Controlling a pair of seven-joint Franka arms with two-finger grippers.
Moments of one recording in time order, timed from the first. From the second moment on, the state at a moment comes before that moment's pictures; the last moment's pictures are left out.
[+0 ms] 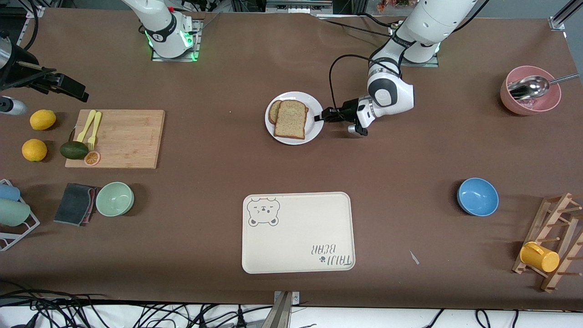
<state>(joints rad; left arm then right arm) -0.25 0.50 -0.36 -2.38 -1.93 2.41 1.11 0.03 0.00 0.00 -1.56 -0.01 1.43 0.23</state>
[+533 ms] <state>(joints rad) -0.25 0.49 -0.37 -2.39 -2.05 2.40 1.22 0.03 0.00 0.00 -1.56 -0.01 1.43 0.21</state>
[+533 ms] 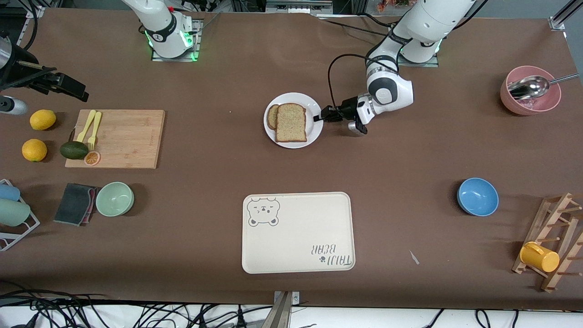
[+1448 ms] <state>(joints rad) -0.24 0.42 -0.34 -2.15 -2.14 2.64 1.12 0.04 0.00 0.01 -1.58 0.00 1.51 0.20</state>
